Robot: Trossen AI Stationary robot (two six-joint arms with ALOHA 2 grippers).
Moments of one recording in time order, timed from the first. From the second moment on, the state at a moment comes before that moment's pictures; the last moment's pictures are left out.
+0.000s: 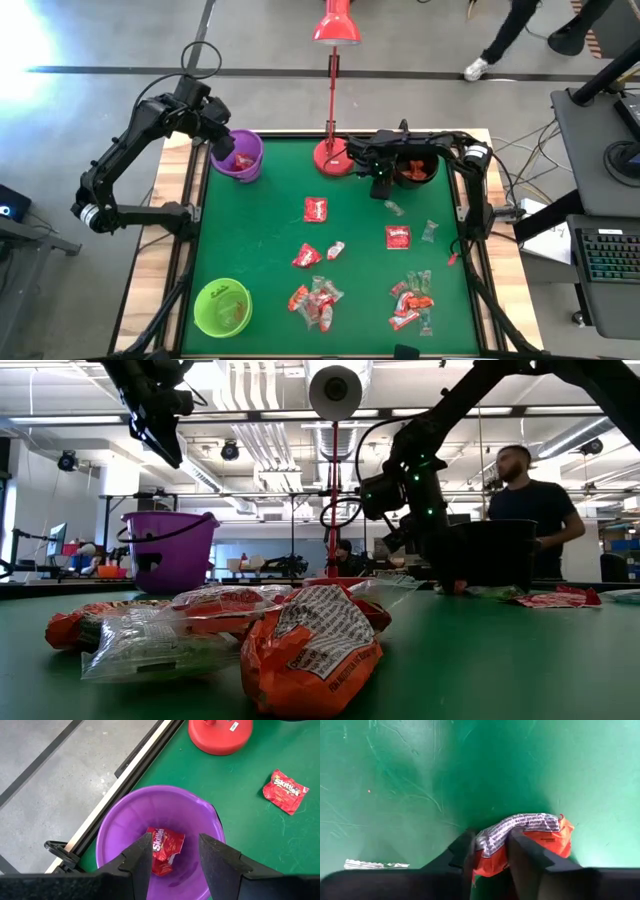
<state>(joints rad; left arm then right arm) 0.99 1.16 1.29 -1.12 0.17 0.35 -0.53 2.01 1.35 -1.04 0.11 -0.31</state>
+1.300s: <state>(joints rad) 0.99 1.16 1.29 -1.13 0.17 0.35 -0.54 1.88 1.94 -1.57 0.11 0.11</state>
